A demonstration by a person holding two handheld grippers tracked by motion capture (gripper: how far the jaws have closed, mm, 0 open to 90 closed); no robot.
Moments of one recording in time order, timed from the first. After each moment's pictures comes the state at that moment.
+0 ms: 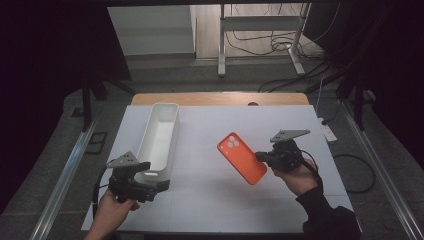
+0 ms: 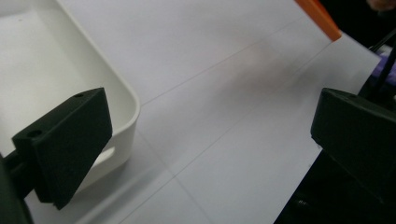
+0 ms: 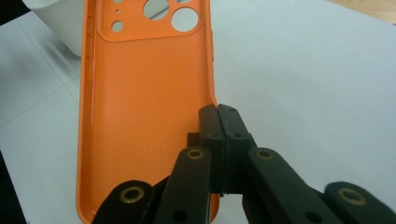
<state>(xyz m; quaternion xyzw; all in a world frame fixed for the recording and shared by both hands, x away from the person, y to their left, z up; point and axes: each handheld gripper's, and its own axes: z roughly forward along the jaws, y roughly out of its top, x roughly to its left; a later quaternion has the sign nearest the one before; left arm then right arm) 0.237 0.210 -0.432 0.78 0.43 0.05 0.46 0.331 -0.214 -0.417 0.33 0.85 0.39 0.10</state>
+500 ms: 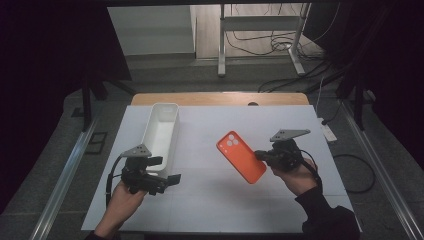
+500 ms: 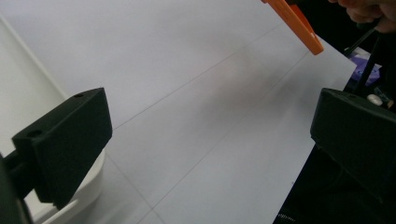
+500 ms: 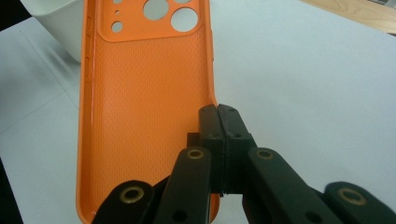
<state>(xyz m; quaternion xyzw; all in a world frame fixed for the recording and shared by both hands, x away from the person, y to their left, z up) 0.258 0.187 -0.429 0.78 0.41 0.02 0.47 0.329 -0.212 -0.414 0.33 0.85 0.39 0.11</state>
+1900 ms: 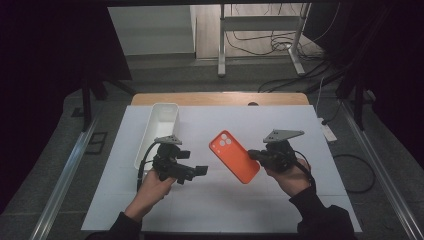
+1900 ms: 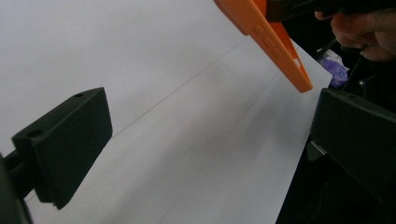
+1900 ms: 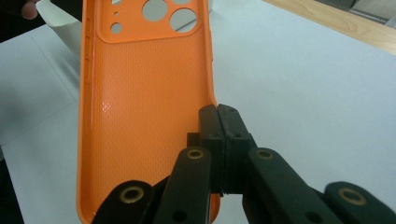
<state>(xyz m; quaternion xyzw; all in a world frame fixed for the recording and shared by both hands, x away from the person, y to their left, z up) 0.300 0.129 -0.434 0.79 0.39 -0.04 0.47 0.324 -0.194 -0.411 0.31 0.85 0.41 0.12</state>
